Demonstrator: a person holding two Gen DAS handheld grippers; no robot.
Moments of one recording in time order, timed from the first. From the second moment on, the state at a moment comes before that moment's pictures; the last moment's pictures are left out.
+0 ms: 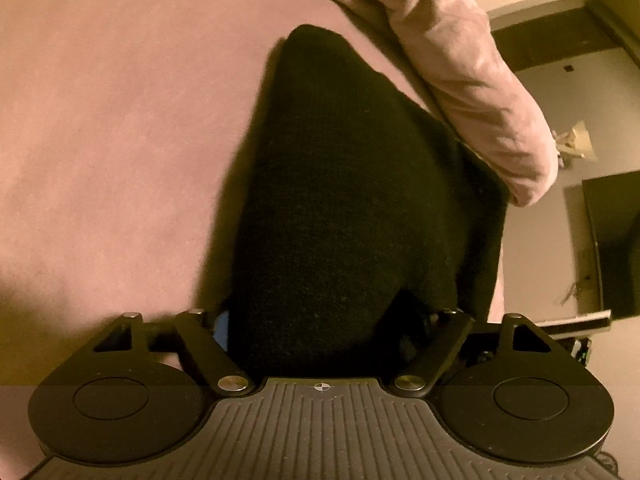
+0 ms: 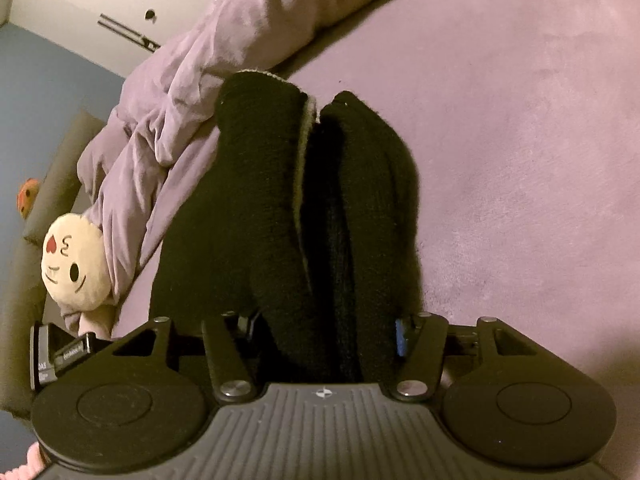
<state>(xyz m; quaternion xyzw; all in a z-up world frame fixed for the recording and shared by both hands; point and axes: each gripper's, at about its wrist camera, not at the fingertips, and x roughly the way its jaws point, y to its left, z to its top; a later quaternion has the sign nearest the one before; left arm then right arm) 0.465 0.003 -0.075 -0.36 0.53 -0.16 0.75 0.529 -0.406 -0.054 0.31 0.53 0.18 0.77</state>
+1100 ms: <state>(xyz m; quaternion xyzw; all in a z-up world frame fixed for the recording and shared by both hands) 0.406 0.087 0.011 -0.15 0.43 -0.04 0.89 0.474 -0.273 0.039 0.08 0.41 0.11 0.90</state>
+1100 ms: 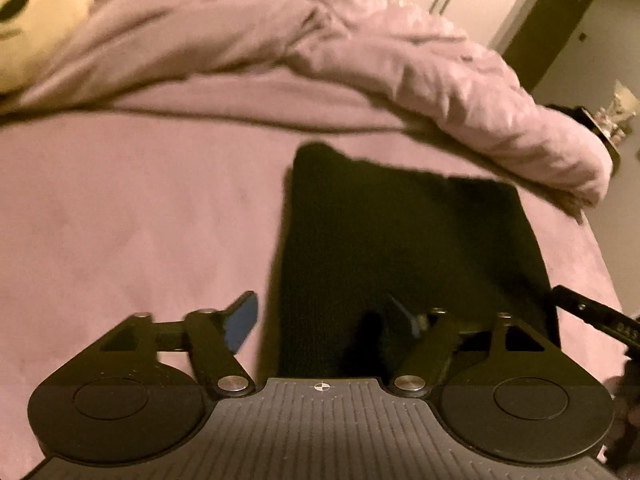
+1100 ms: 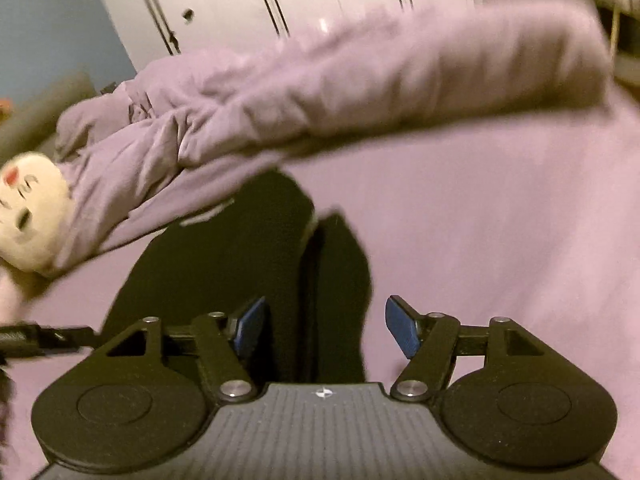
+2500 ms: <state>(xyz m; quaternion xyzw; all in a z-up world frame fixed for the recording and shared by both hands) 0.352 0.058 -0.024 -0.21 0.45 0.03 0.87 0.378 -0.200 -0.003 -0.09 0.31 0.01 0.95</state>
